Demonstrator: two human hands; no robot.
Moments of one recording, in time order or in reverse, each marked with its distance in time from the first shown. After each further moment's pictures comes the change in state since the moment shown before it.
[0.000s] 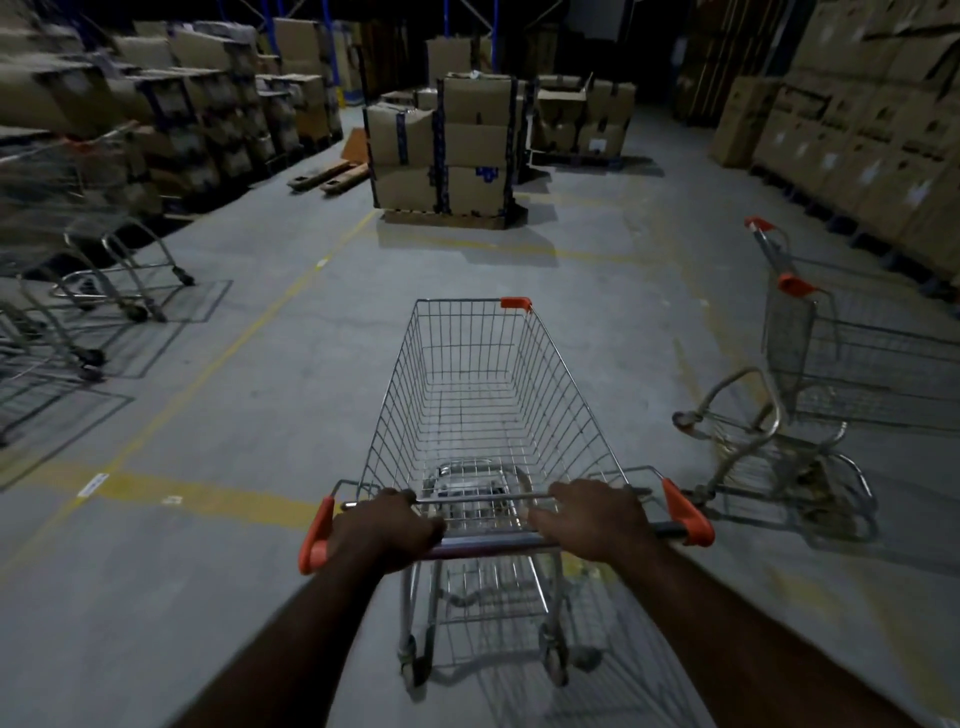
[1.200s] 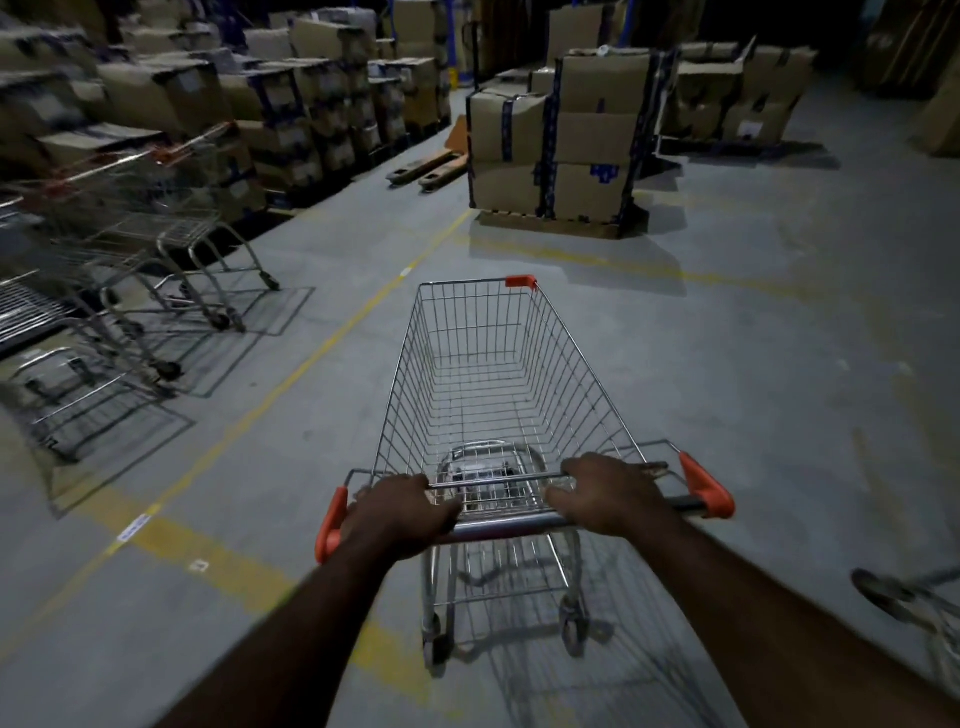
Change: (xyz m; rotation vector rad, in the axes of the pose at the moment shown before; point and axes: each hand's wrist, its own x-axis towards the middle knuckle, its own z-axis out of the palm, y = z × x) left_hand 0.464 0.012 -0.192 -0.073 0.114 -0.147; right_hand 0.543 -0.028 -0.162 0.079 -0.026 -0.264
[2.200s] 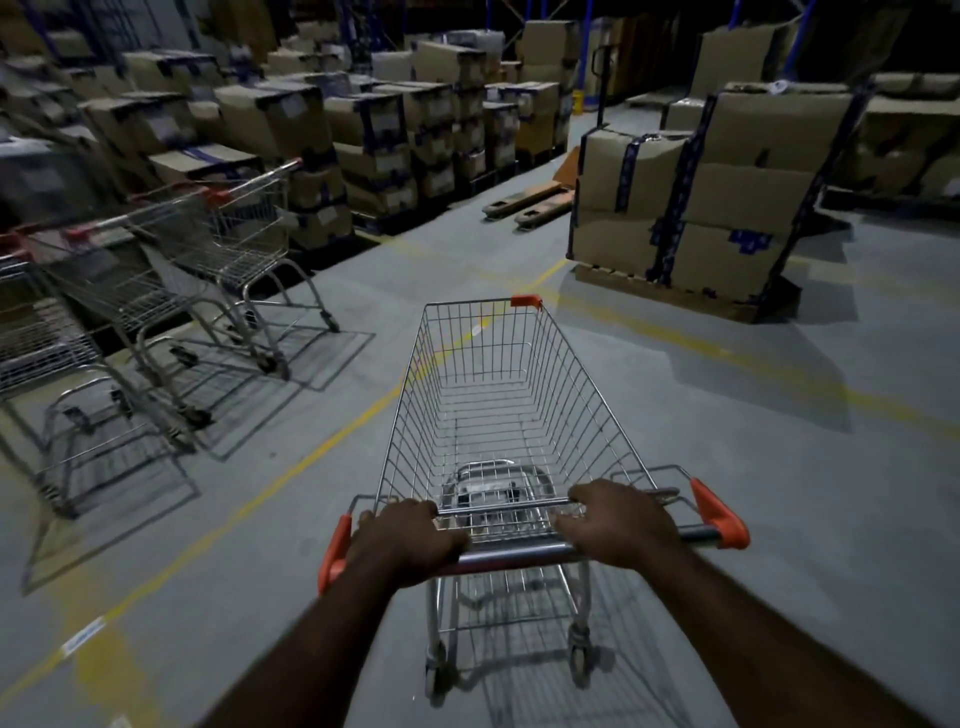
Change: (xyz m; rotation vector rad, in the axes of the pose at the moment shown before) left_hand 0.544 0.050 -0.175 -0.043 -0.014 -0.199; right_hand 0.613 0.035 -0.176 -0.018 -0.036 -0.210
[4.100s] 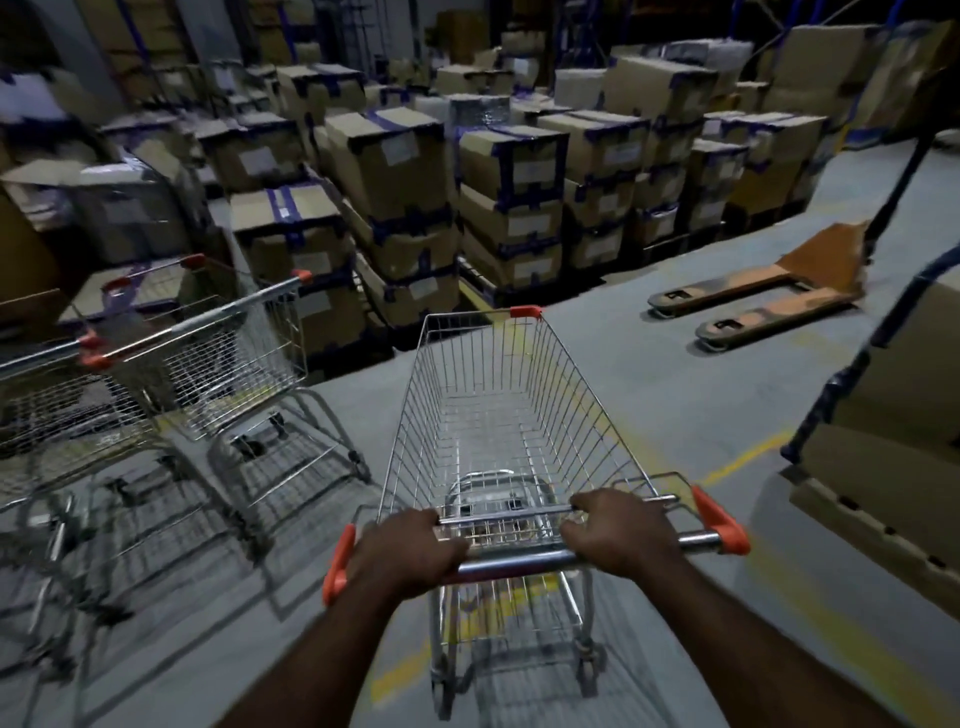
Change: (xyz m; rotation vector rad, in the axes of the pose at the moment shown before) left_hand 1.152 -0.032 -0.473 -0.237 0.138 -0.413; right_hand 1.315 -0.061 -0.323 -0.146 -0.047 -0.363
